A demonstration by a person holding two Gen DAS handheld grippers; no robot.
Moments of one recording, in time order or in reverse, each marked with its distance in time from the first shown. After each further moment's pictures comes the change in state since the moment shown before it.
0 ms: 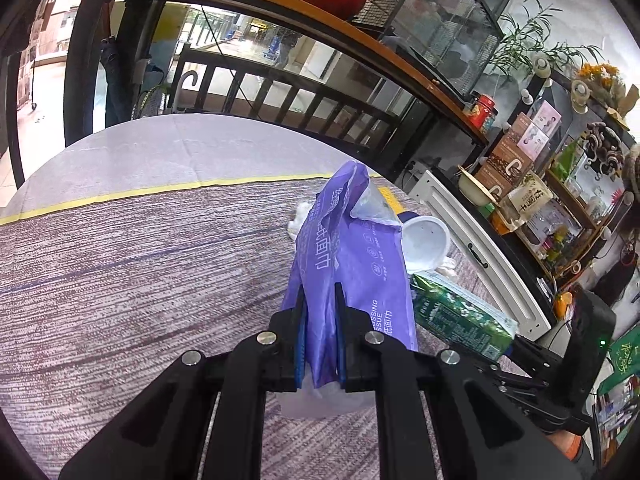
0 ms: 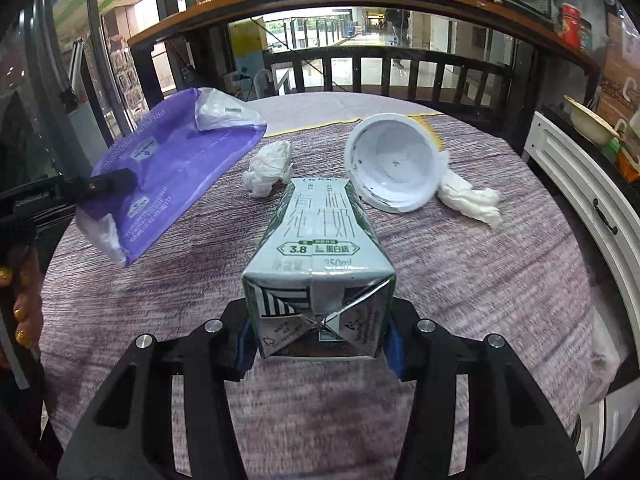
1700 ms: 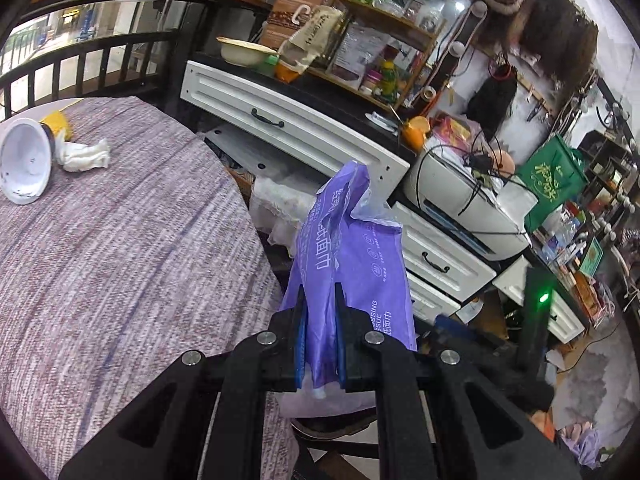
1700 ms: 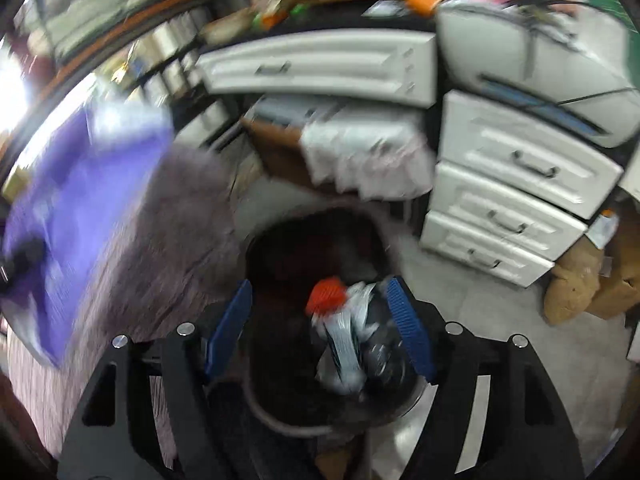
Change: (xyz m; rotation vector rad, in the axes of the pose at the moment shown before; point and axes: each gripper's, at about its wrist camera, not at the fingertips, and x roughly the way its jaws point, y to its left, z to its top) left arm 0.081 -0.296 -0.148 0.458 0.344 -0.455; right arm -0.174 -0.224 -0.232 0.841 -0.047 -0.562
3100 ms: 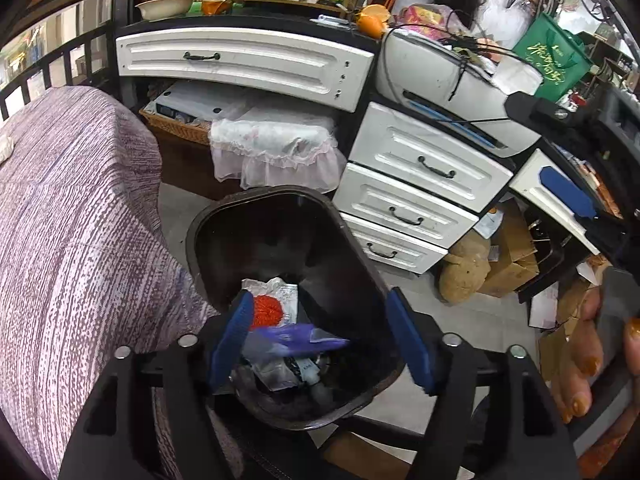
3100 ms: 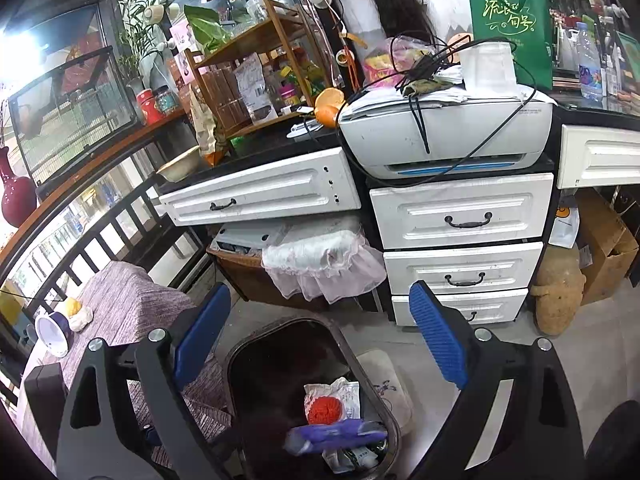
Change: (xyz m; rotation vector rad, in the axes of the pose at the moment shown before) left arm 0.102 -0.068 -0.054 0.218 0.210 0.039; right arm -0.069 -0.041 0.001 0.212 -0.391 -0.071
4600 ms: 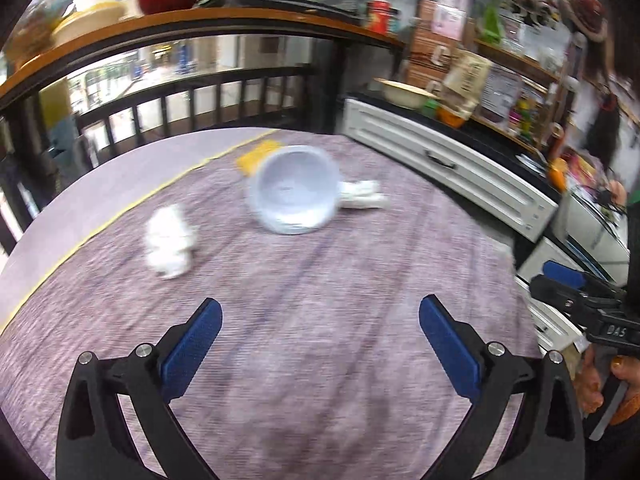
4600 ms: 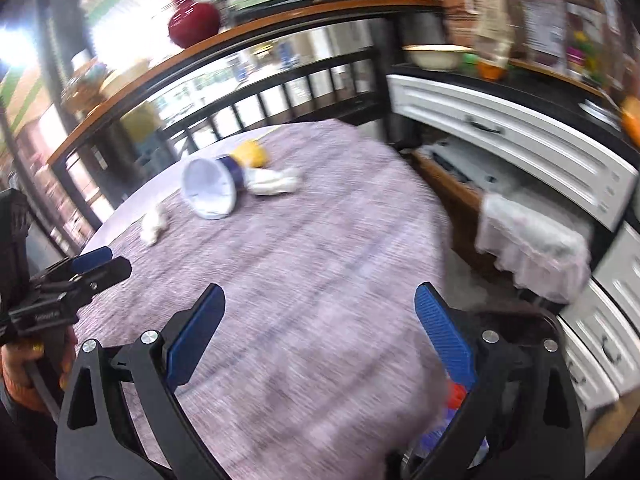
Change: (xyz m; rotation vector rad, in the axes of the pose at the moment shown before) left arm -0.220 0.261 -0.041 -0.333 -0.270 0.462; right arm 0.045 0.269 -0.066 -0.556 0.413 0.609
